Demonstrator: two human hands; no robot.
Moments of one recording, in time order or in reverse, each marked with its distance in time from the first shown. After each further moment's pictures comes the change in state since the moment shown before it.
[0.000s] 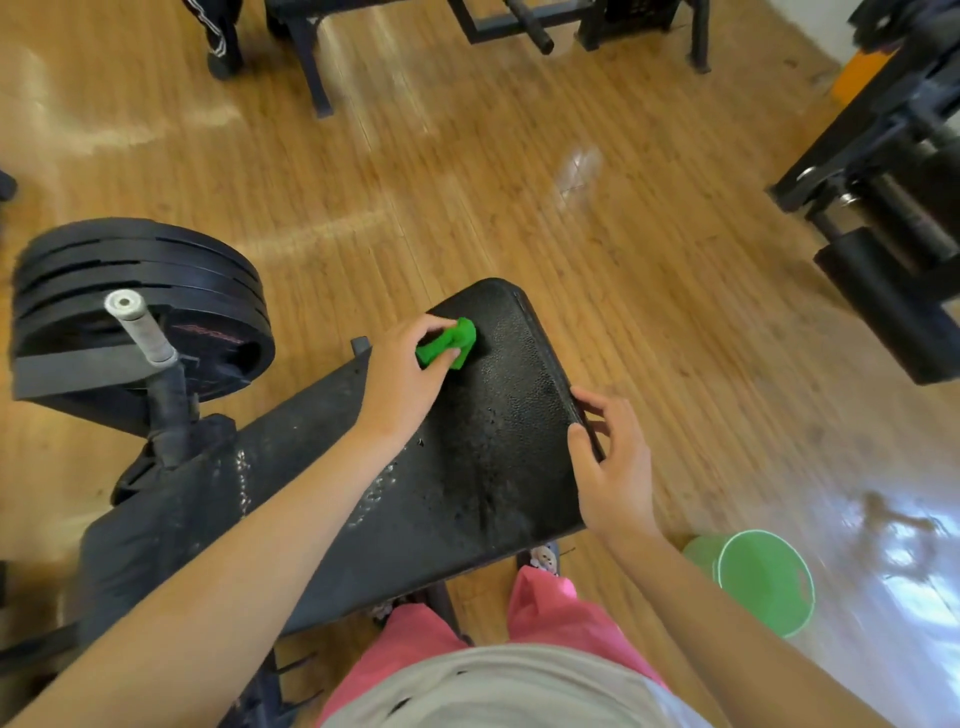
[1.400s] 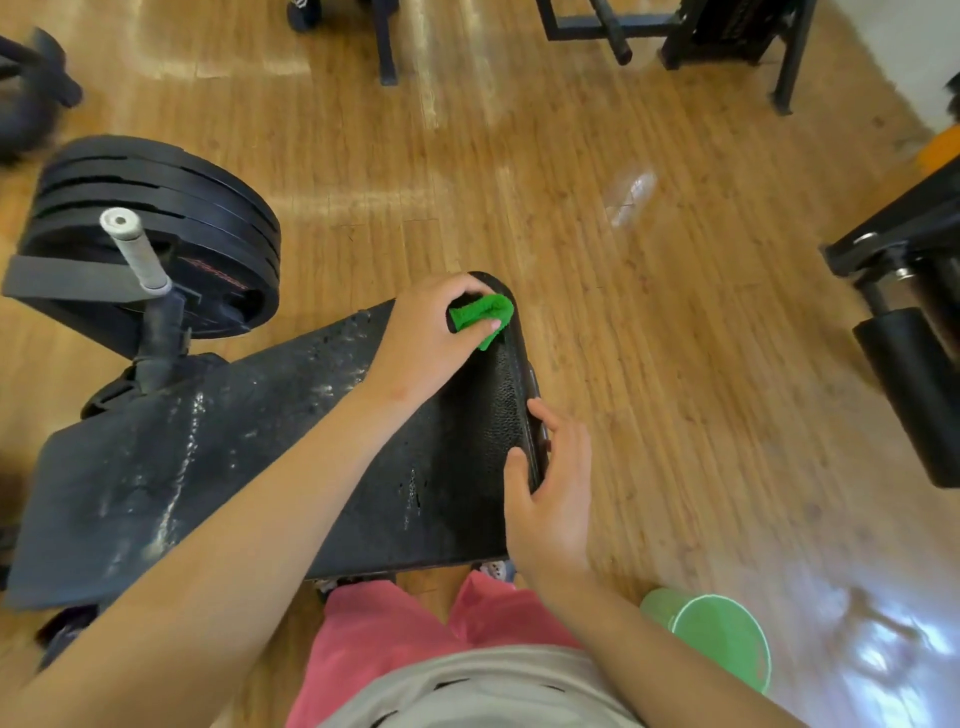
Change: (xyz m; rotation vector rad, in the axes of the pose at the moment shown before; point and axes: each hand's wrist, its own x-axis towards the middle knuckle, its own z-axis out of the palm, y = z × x) left_hand 0.022 0.055 0.034 0.029 0.055 0.018; right_hand 0.004 0.004 -0.004 -0.029 -0.127 -0.125
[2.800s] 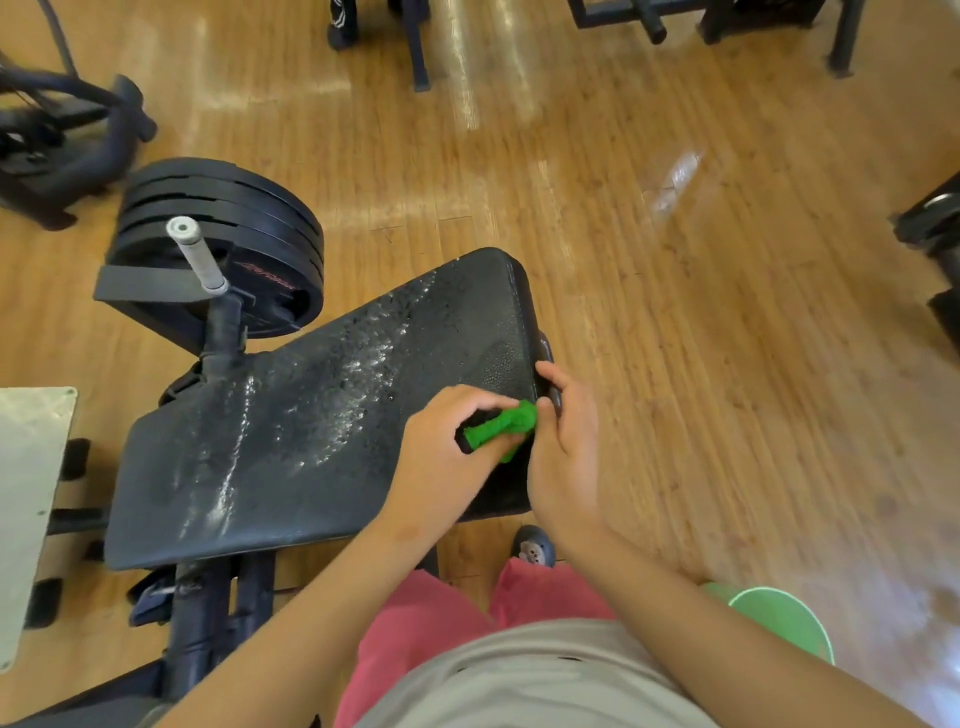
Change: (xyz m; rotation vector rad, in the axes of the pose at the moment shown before) left_hand -0.124 0.043 0.018 -0.147 0.045 -0.134; right_hand 0.004 -0.003 -0.007 0.217 -0.088 0.133
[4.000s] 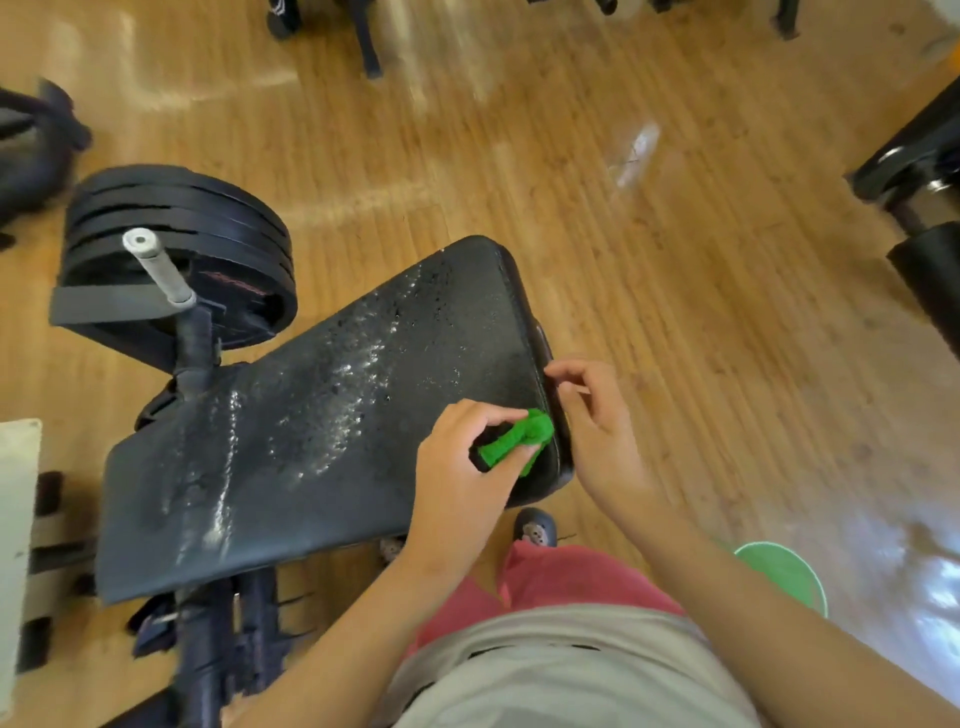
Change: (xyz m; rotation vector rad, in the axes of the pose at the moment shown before) left_hand -0.018 0.006 0.004 -0.035 0.013 -0.067; right_hand 0.015 0.018 -0.021 0.073 -0.034 -0.033
